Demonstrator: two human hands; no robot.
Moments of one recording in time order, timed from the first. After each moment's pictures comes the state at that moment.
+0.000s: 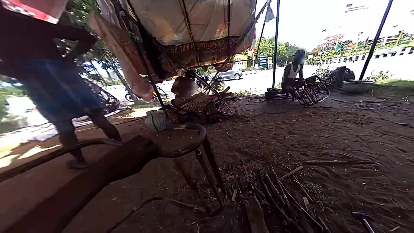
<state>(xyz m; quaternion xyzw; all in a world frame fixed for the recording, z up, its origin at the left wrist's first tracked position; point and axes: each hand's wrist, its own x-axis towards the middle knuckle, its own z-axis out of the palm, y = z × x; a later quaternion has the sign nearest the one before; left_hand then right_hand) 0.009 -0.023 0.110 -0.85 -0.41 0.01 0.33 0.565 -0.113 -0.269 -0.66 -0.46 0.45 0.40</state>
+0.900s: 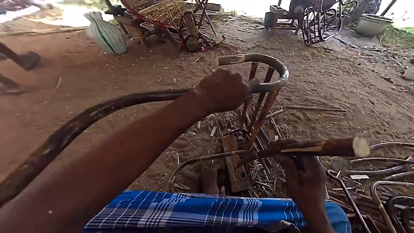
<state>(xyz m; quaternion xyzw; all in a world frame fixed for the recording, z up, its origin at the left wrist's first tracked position) 0.337 -0.012 0.031 -0.93 -0.31 -0.06 0.17 0.543 -0.204 -0.094 -0.47 -0.68 0.10 0.55</state>
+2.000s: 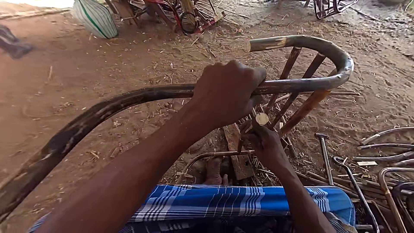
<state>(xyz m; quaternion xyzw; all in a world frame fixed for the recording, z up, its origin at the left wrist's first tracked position) 0.337 -0.071 0.024 -0.90 -0.40 -0.13 0.07 0.504 -0.142 -0.137 -0.46 -0.76 0.17 0.43</state>
